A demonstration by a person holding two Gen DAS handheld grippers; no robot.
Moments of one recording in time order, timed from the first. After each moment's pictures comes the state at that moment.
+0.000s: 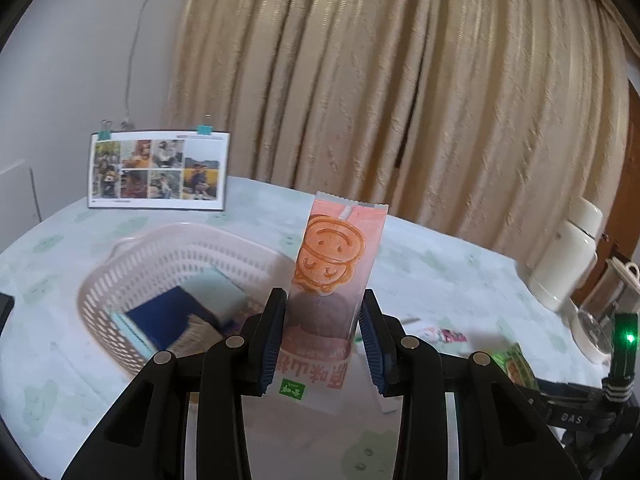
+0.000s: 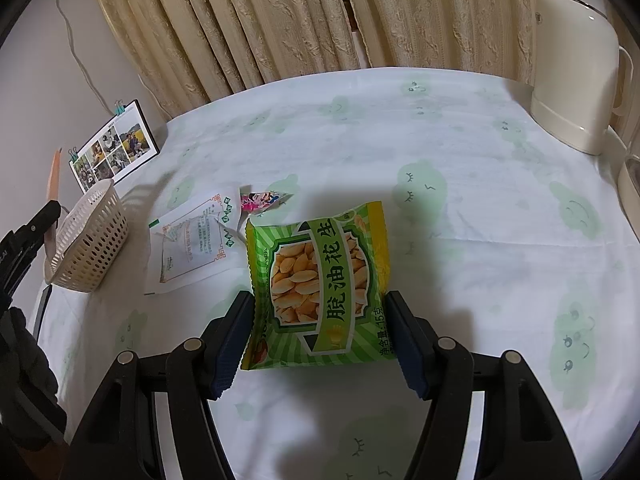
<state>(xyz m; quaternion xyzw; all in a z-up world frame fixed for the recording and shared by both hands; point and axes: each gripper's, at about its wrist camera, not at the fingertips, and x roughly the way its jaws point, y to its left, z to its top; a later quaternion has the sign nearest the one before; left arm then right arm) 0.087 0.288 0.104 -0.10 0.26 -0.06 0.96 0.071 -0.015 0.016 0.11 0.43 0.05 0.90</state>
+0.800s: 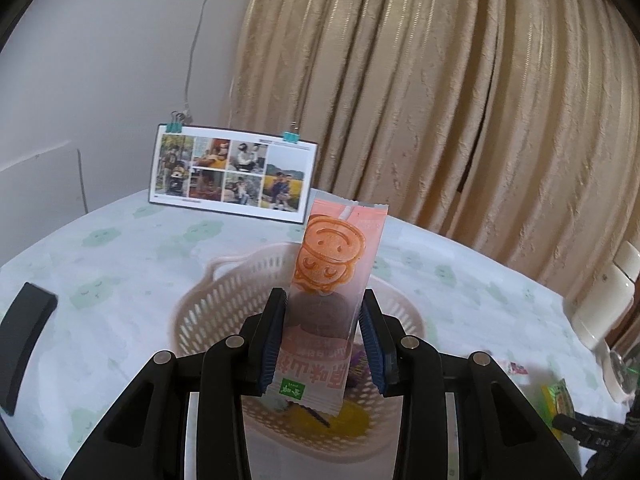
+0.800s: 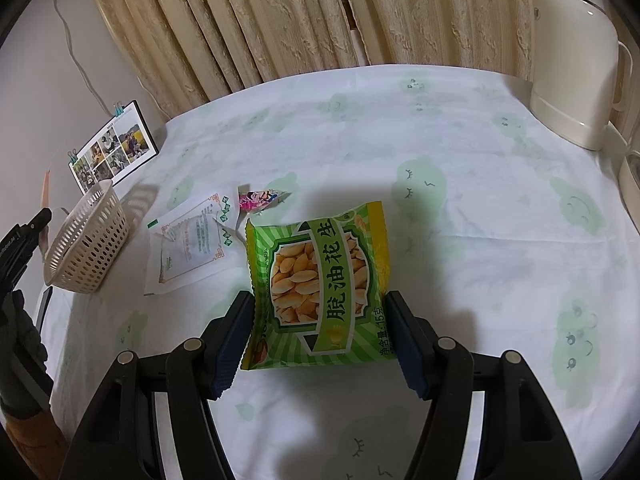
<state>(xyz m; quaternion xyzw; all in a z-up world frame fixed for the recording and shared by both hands) 0.101 0.361 0.101 -0.13 0.26 0.02 0.96 0.070 -0.015 0.015 0.12 0.43 0.05 0.89</state>
